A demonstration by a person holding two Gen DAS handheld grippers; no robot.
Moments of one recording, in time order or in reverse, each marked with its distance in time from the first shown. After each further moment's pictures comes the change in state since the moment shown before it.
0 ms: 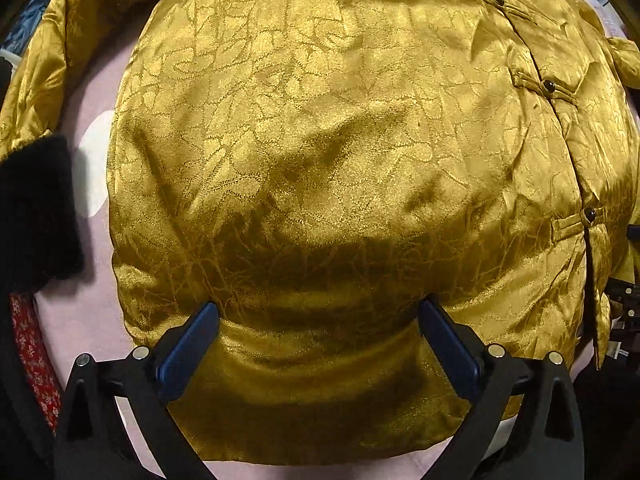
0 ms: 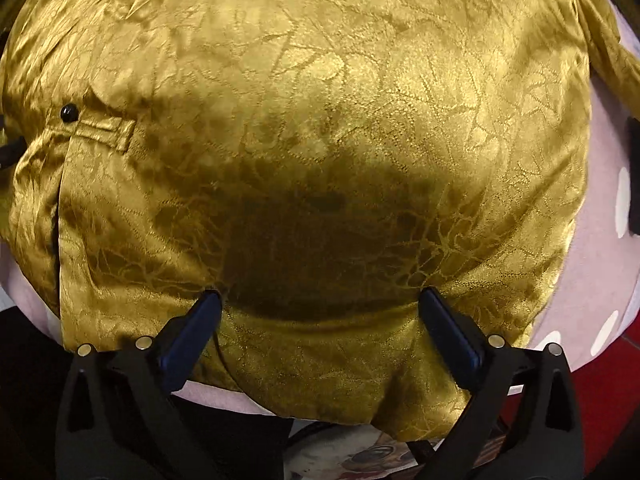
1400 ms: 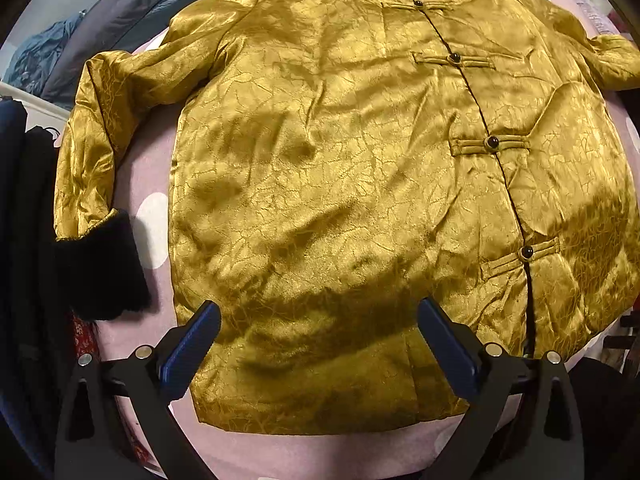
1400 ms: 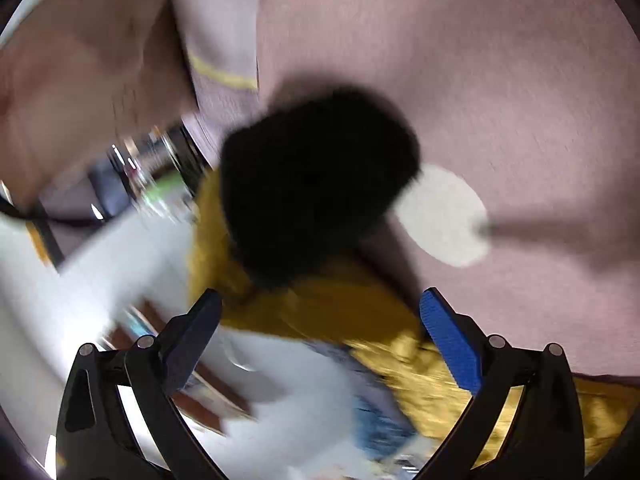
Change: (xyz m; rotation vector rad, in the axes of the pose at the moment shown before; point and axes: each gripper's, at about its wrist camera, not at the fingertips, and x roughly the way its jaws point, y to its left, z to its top) left arm -0.105 -0.054 0.029 0.052 -0.079 0.132; right arm 0.025 -0.343 -0.089 1.899 -0.917 1.647
